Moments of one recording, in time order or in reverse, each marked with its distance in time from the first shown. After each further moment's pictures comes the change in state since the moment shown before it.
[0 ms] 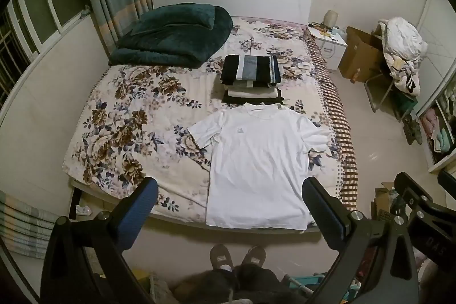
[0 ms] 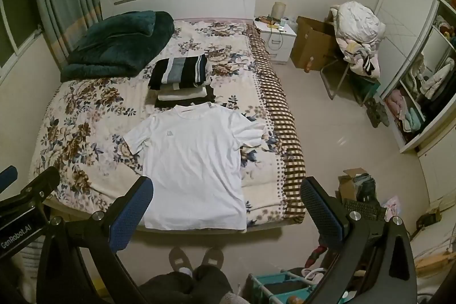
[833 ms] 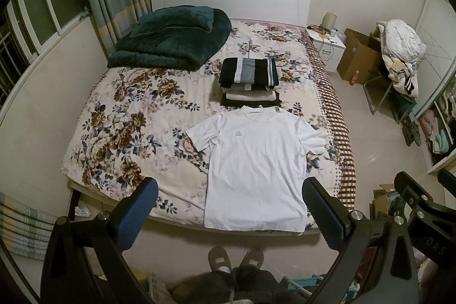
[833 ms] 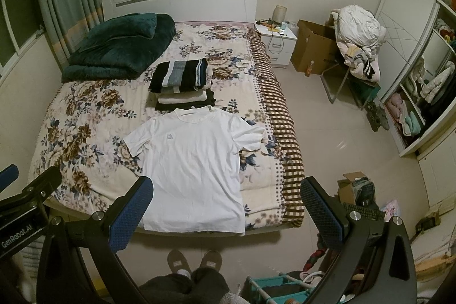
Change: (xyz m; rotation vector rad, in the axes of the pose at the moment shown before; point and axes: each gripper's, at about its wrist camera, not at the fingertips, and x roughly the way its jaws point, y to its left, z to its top) left arm -0.002 -0.003 0.008 -0.003 -0.009 0.000; right arm 0.000 -0.003 0.006 -0.001 -0.014 -0.004
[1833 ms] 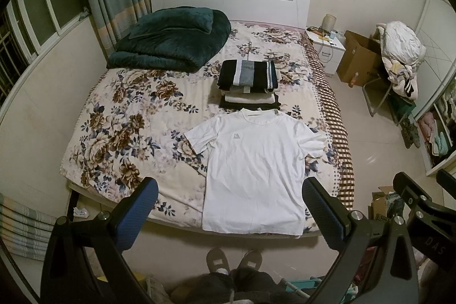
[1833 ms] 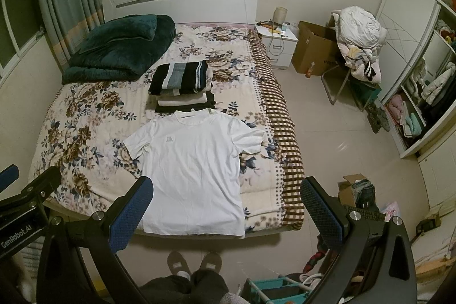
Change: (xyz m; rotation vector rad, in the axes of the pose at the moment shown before) left arm -0.001 -0.001 0.001 -0.003 -0.006 -0.001; right arm 0.000 0.001 0.002 0.000 -0.005 0.001
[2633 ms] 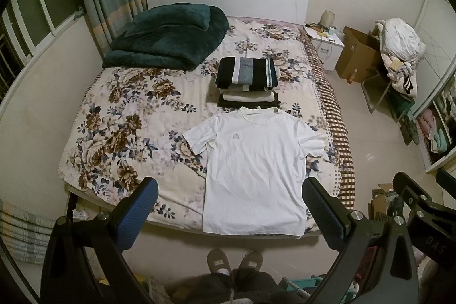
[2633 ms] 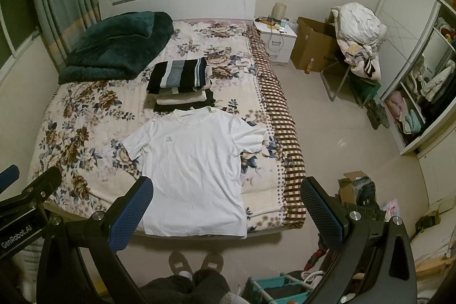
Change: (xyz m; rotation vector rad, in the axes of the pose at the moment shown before) left arm -0.005 -0.012 0.009 0.003 0.006 -0.008; right arm 0.004 0.000 0.015 0.006 0.008 -0.001
